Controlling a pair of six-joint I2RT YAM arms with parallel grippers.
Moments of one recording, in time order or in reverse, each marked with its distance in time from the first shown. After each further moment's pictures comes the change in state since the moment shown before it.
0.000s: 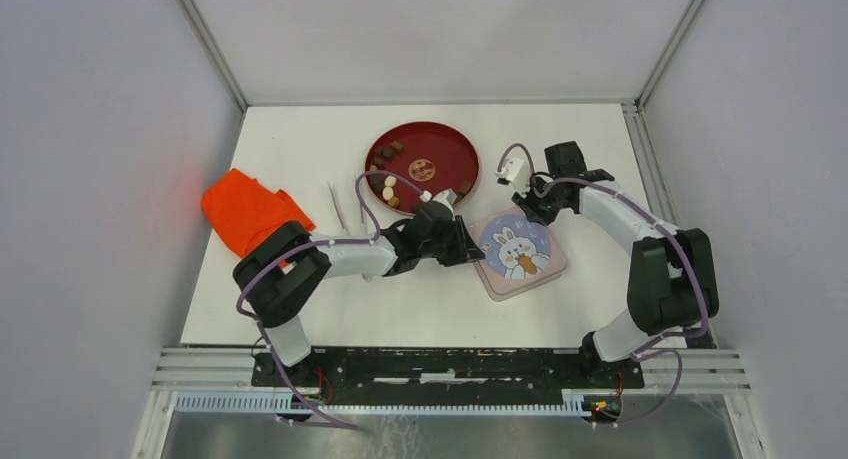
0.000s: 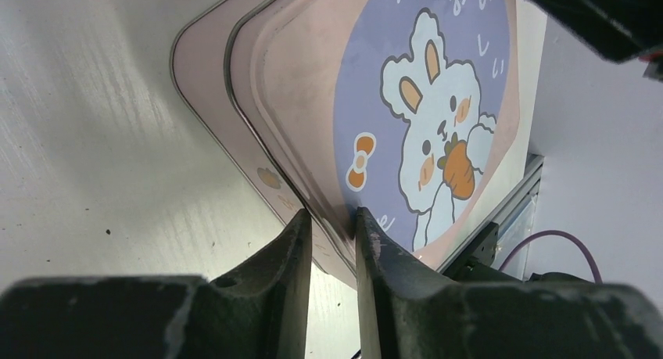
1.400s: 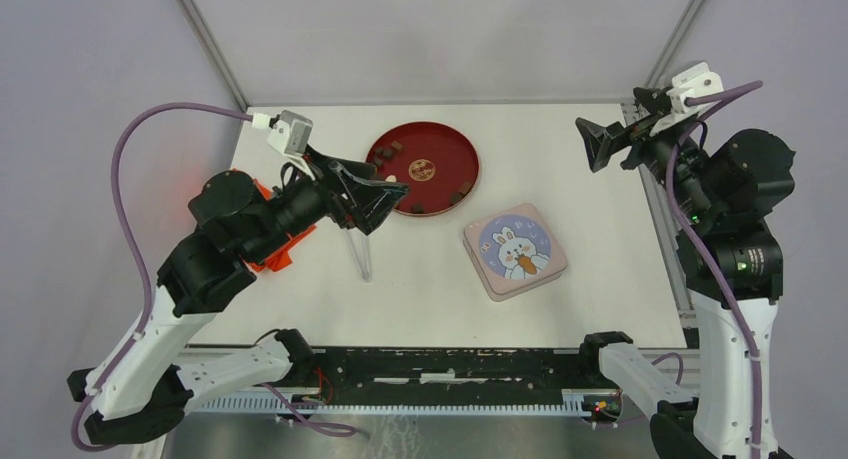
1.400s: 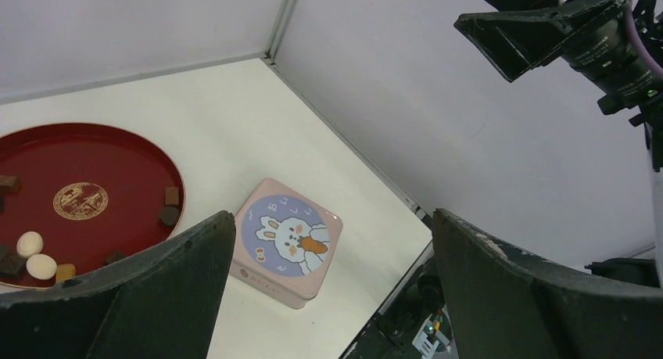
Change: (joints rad) left arm 0.027 -0.879 0.528 -0.704 -0.133 0.568; right arm -0.126 -0.623 0.528 0.029 -0.041 0.580
